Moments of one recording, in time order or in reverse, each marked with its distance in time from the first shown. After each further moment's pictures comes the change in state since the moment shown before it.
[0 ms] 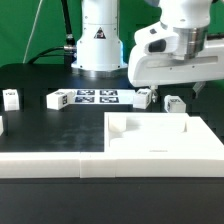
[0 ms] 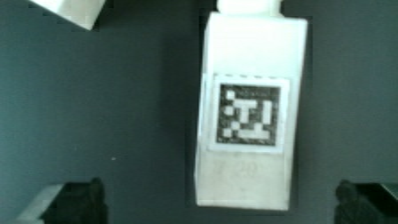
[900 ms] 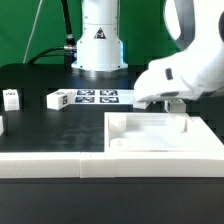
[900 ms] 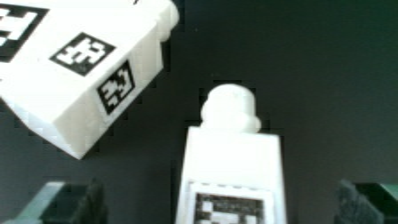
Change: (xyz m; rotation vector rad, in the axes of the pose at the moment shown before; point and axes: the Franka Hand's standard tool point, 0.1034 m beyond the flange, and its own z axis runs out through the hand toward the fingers) arm -0.026 -0.006 0.028 -0.022 -0.654 -0.002
